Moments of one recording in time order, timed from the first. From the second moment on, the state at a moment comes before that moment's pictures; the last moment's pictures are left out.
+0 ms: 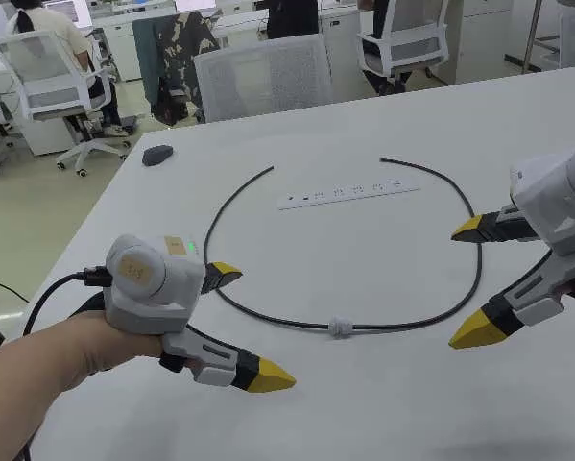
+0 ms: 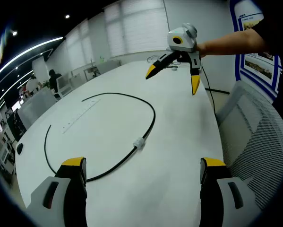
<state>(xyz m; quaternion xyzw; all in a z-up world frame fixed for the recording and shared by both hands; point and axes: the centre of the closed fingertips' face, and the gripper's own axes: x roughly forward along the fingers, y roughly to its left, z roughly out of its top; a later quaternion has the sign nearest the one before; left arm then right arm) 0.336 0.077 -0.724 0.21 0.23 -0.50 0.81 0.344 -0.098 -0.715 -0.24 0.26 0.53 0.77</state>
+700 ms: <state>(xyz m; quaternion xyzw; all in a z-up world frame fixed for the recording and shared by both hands) 0.336 0.078 -0.717 0.22 0.24 -0.49 0.81 0.350 -0.091 -0.697 -0.24 0.23 0.53 0.78</state>
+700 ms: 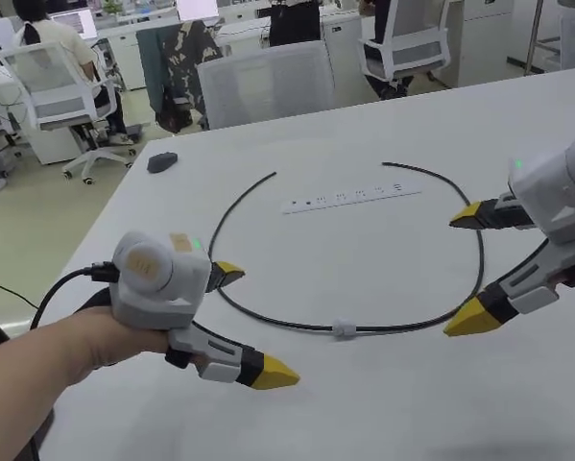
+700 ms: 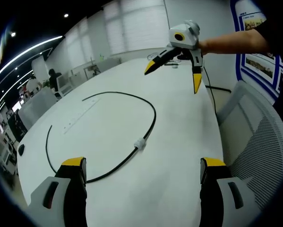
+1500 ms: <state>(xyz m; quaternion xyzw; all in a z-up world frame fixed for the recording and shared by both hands) 0.337 0.088 -0.722 0.23 0.24 -0.48 0.81 0.344 -0.094 -0.704 -0.25 0.25 0.54 0.77</state>
